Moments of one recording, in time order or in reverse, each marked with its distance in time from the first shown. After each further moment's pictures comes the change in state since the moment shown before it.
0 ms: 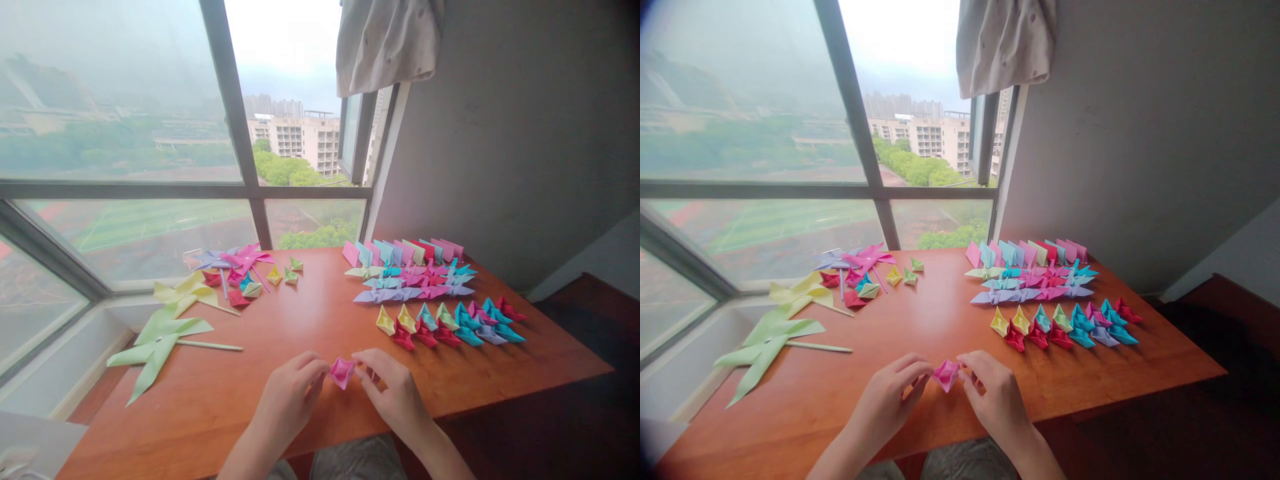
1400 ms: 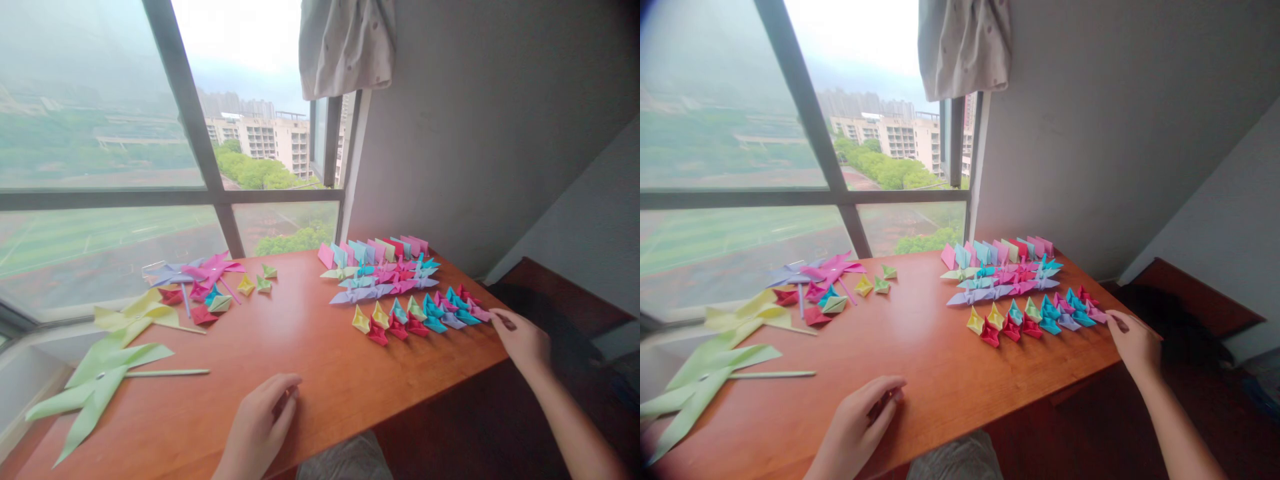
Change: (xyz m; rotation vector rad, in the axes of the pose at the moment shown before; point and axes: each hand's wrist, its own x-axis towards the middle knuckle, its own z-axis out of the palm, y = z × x) left_hand -0.016 -0.023 0.017 -0.096 0.098 -0.068; right_hand -0.083 0.242 -0.260 -0.784 0.504 0.495
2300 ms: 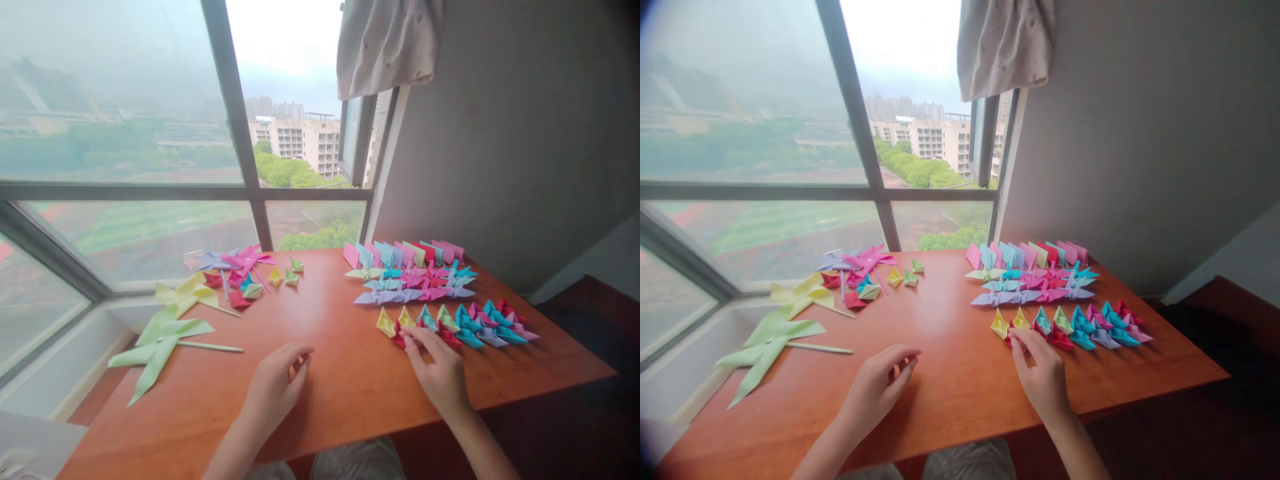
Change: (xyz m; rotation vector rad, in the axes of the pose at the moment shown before) left_hand 0.023 0.004 -0.028 0.079 0.015 -0.105; right_hand -0.097 -0.281 -0.003 0.578 -0.120 -0.405
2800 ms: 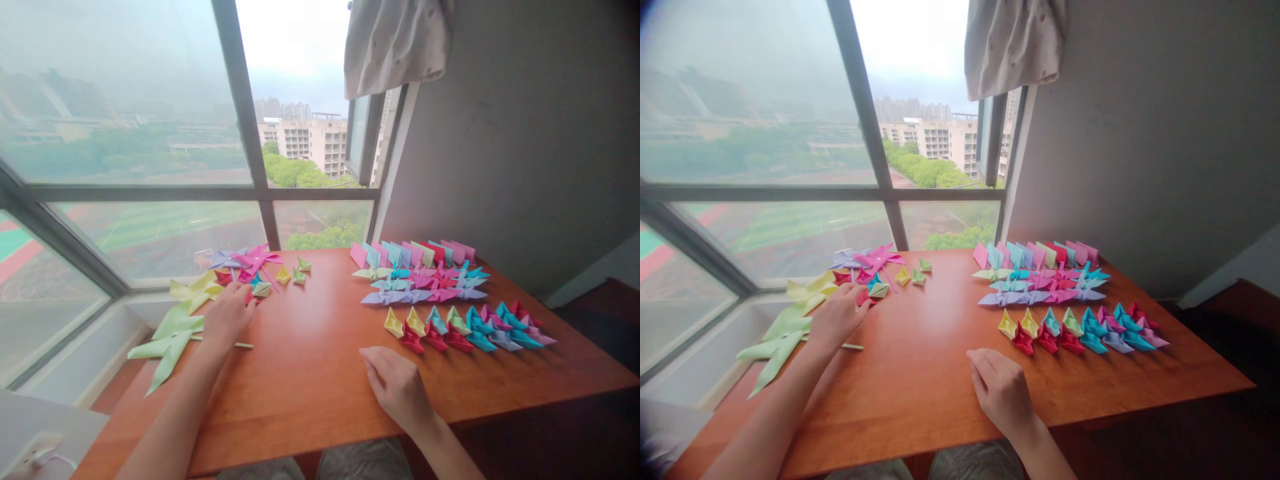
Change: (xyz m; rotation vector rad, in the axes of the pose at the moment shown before) left_hand 0.064 -0.084 -0.090 0.738 0.158 -0.264; right_hand -0.024 -0.041 0.049 0.083 -0.208 -0.267
